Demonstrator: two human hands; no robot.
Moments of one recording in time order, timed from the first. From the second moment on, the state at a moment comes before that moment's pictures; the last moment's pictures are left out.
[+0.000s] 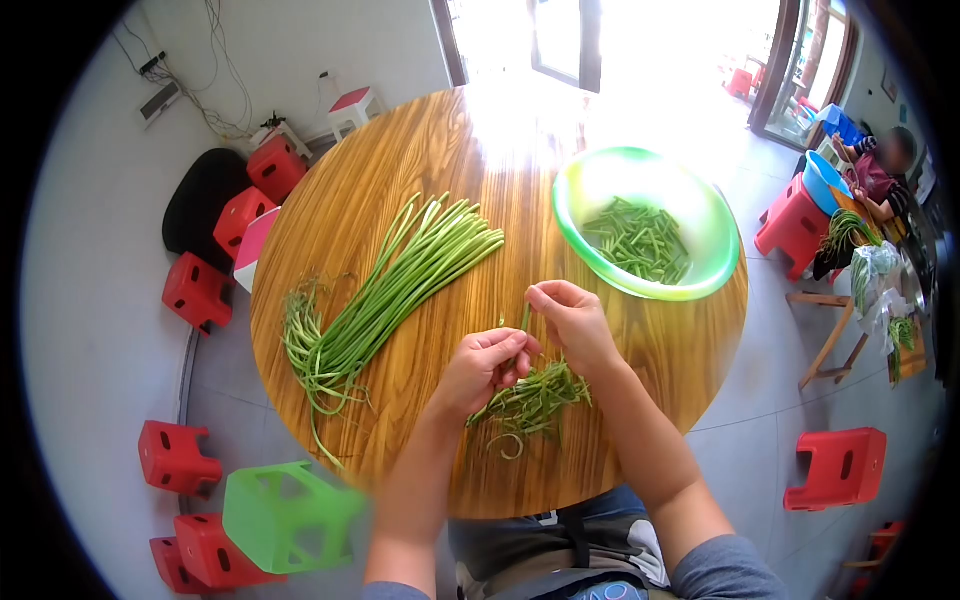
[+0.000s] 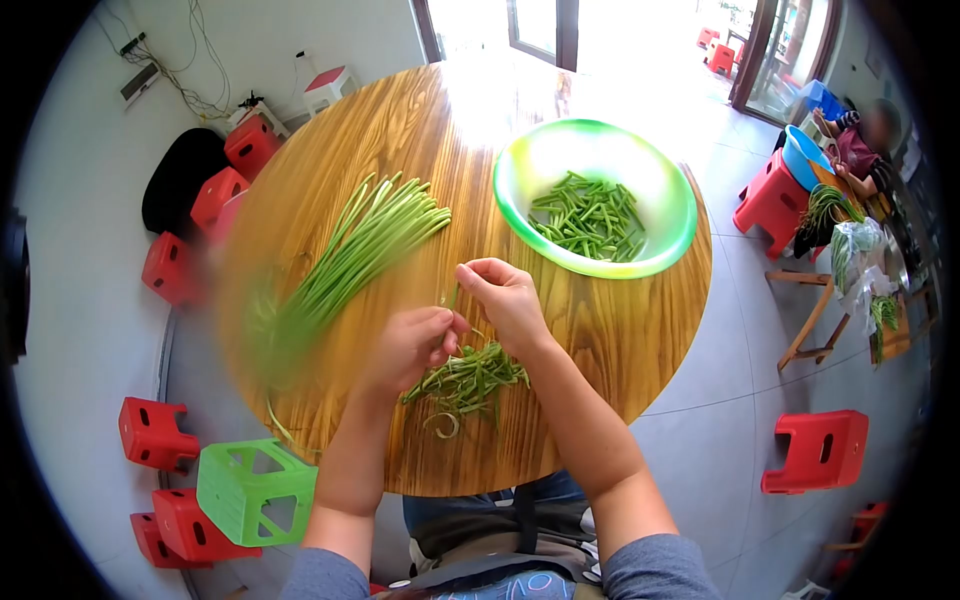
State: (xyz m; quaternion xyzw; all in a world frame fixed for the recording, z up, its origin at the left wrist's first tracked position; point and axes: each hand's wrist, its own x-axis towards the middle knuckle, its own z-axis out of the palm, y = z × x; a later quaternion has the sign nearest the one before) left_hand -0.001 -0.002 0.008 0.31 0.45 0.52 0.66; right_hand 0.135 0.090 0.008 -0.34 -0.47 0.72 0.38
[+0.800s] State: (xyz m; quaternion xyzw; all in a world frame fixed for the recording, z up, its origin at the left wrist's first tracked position) left_hand -0.024 -0.009 0.014 0.21 0.29 0.63 0.69; right_hand 0.147 0.091 0.024 -0.33 -0.71 0.59 0.20
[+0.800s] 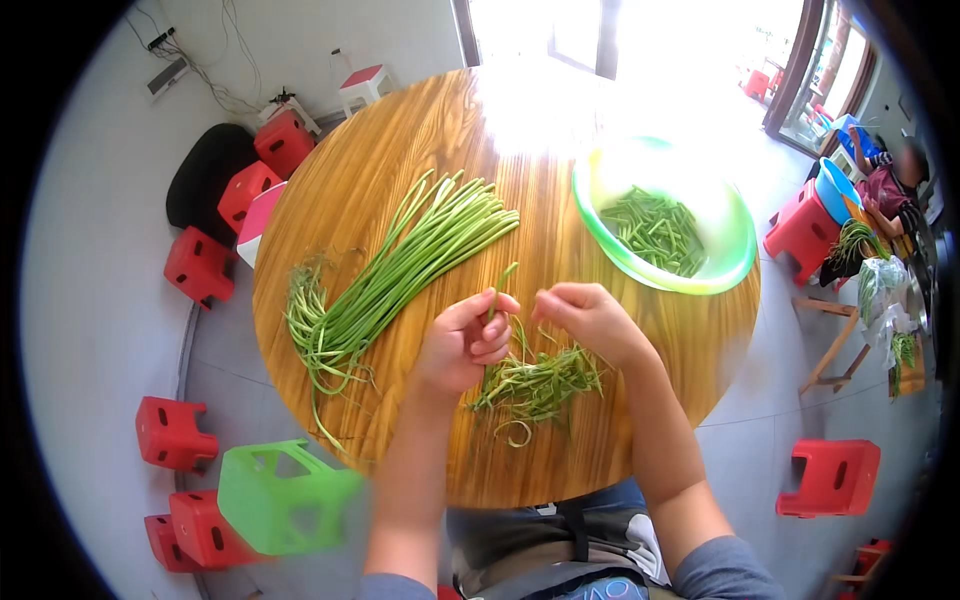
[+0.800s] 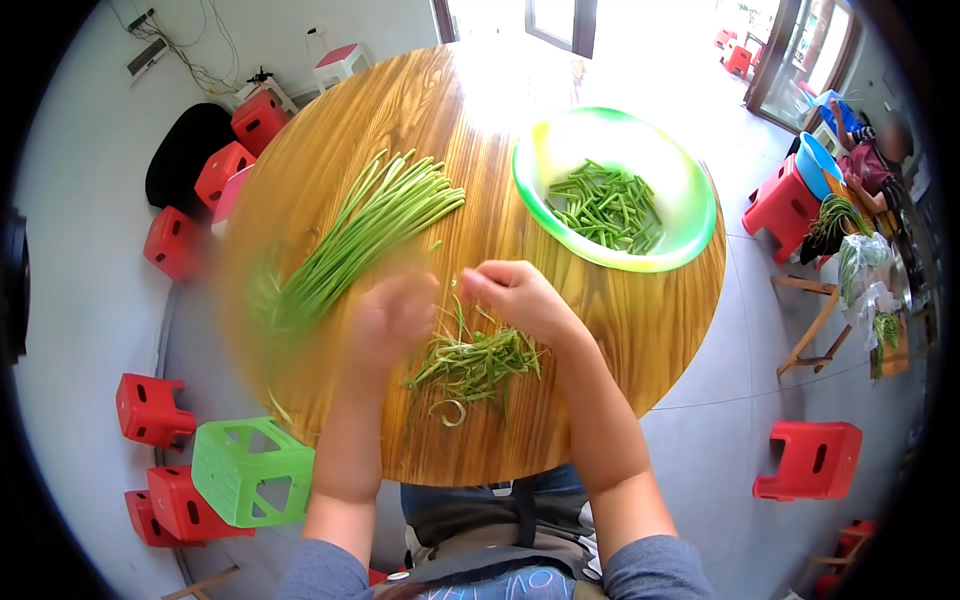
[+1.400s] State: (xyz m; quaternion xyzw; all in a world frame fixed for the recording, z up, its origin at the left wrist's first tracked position) left_hand 0.001 -0.001 0.008 0.22 0.44 0.56 0.67; right_hand 0.128 0.083 0.003 -0.29 -0.50 0.70 0.41
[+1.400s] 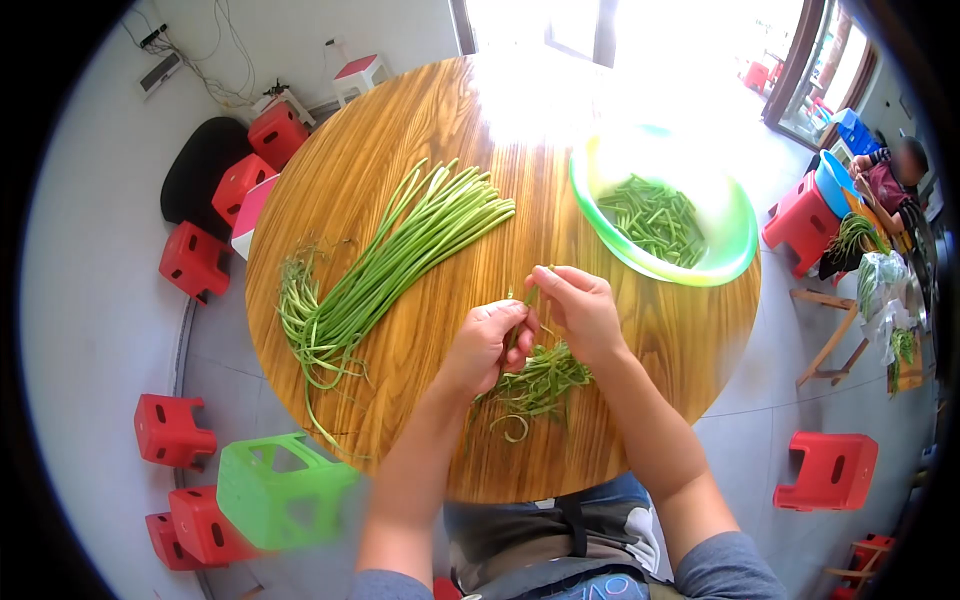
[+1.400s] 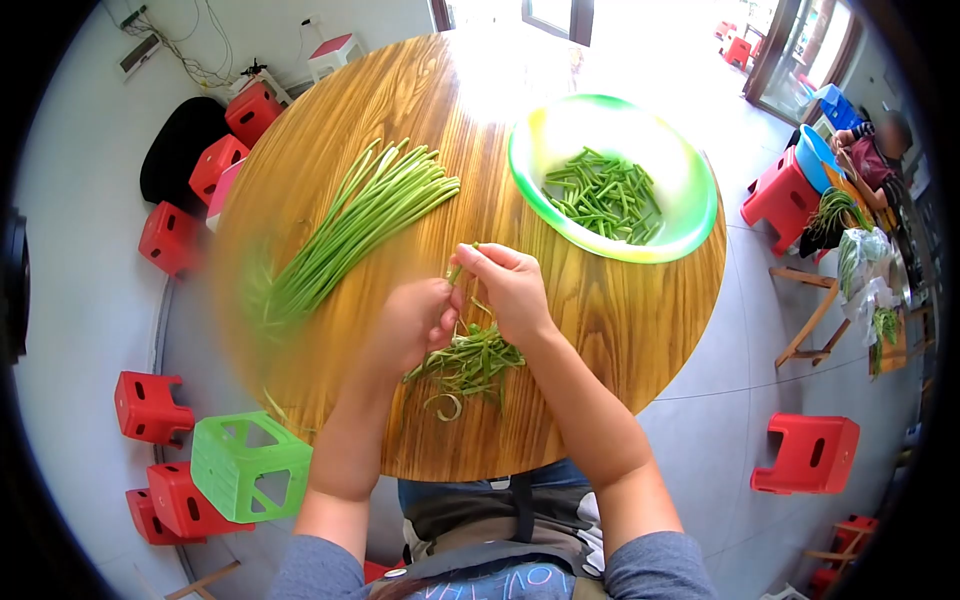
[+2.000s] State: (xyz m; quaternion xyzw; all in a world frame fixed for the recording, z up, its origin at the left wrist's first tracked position) left_hand -0.025 -0.006 0.003 0.28 0.32 0.60 0.67; right_hand 0.122 0.088 -0.008 -0.19 -0.79 0.26 0.51
